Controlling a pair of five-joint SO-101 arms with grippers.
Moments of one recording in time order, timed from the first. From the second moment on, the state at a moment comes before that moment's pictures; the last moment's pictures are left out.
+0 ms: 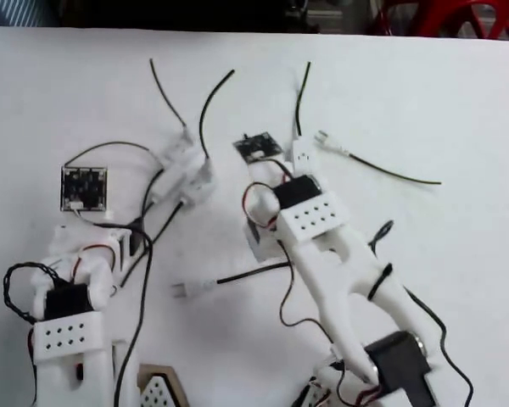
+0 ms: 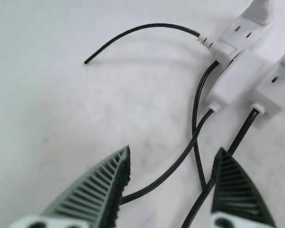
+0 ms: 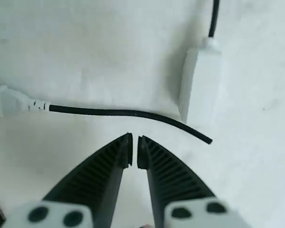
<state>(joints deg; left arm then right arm) -17.9 -66.1 79.6 41.4 -12.2 -28.2 -15.2 30.8 77.4 -2.7</state>
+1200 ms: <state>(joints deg) -17.9 -66.1 80.4 41.2 -12.2 -22.4 -7.7 48.1 53.7 -26.5</state>
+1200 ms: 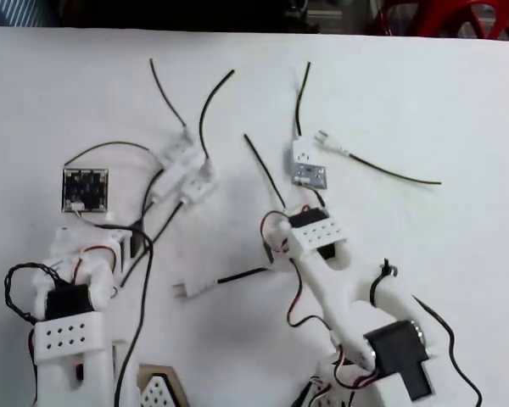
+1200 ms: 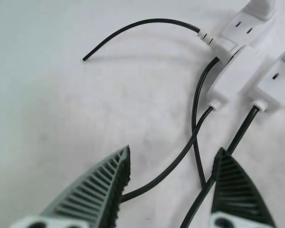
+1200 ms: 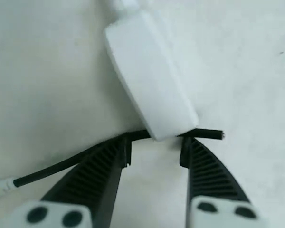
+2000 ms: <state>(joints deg) -17.9 -66.1 80.4 41.2 -12.2 -18.7 3.7 39.1 54.7 -31.8</state>
